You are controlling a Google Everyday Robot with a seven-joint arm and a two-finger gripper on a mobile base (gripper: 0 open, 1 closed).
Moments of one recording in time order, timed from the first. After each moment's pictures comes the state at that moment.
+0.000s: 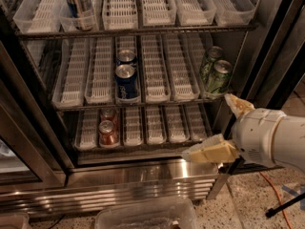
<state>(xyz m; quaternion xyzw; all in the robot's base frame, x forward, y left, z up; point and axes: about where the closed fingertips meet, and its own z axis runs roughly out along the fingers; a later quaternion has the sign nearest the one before) 0.430 -0.126 0.876 -0.41 0.76 0.12 0.49</state>
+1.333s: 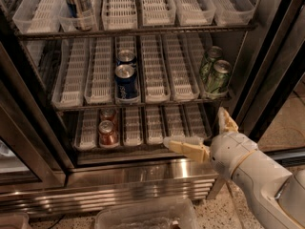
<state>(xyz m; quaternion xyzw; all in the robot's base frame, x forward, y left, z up) 0.465 -0.114 0.835 -0.21 0.73 0.17 0.63</state>
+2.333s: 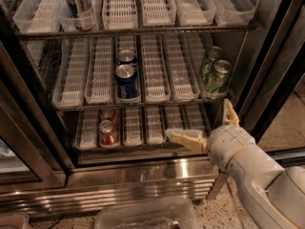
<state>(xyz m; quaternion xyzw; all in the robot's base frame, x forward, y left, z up) 0.488 -0.127 0.840 -0.21 0.72 0.09 0.66</state>
